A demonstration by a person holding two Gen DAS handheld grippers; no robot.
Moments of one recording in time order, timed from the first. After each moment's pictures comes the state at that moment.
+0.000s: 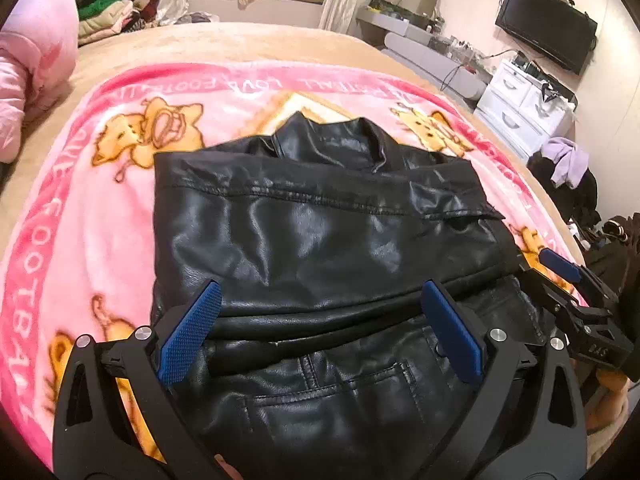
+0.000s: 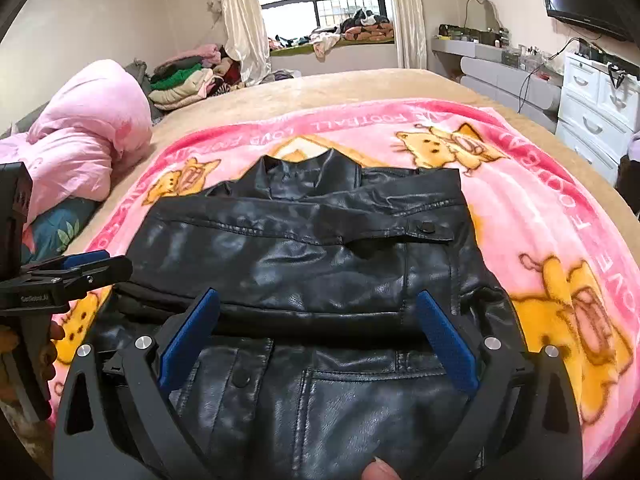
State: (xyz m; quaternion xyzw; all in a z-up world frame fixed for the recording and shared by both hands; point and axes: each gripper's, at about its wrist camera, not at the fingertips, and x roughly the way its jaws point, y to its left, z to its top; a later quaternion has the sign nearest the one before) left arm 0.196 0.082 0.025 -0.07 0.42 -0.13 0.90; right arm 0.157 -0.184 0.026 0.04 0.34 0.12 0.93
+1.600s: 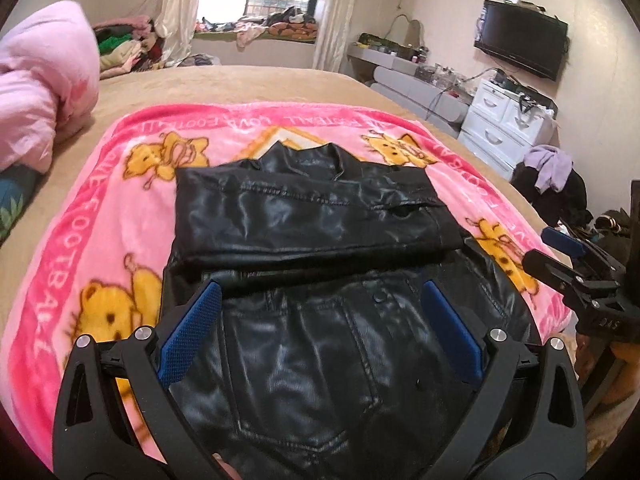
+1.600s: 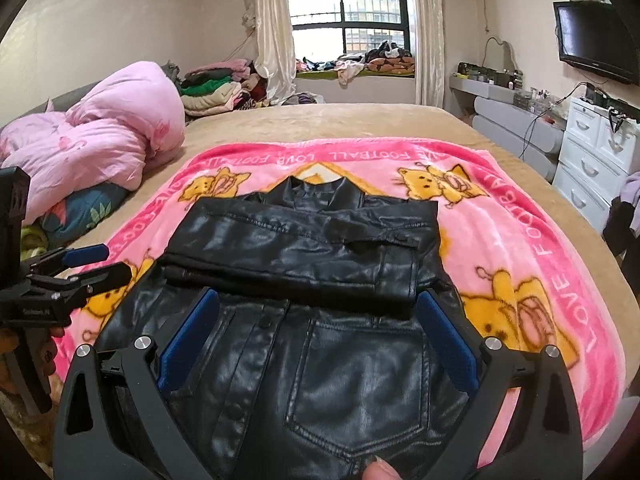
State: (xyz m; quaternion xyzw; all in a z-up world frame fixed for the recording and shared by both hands) left arm 0.080 0.058 0.059 -0.06 0.35 -0.12 0.93; right arm 0.054 -0.205 0.072 -0.01 0.29 0.14 0.95
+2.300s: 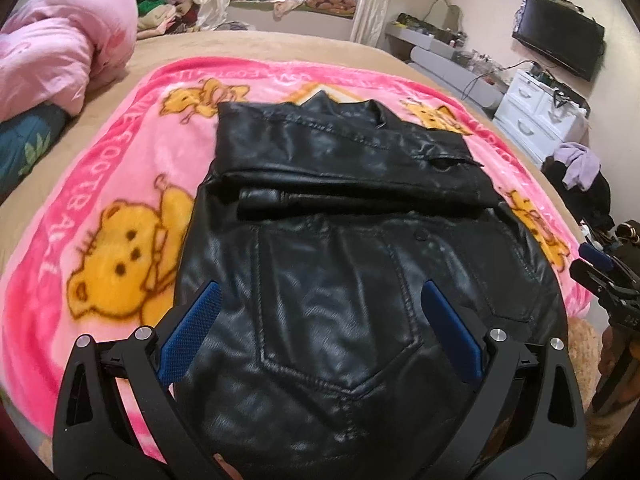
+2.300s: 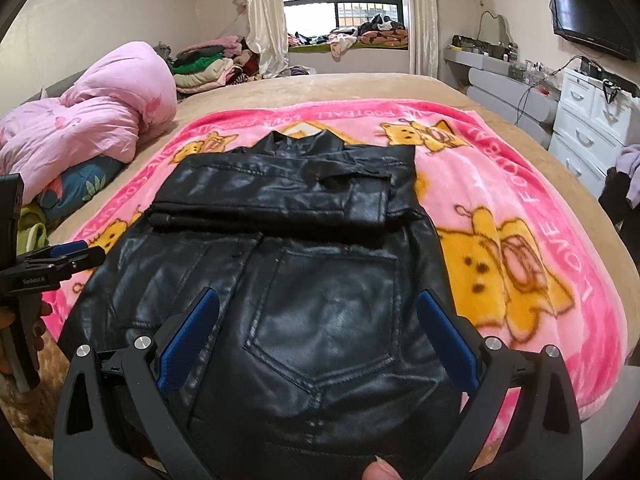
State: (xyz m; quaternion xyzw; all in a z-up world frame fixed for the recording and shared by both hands) left arm 0.047 0.074 0.014 -0.08 0.40 -0.07 0.91; right arm 0.024 -0.246 0.030 0.00 0.34 0.14 0.93
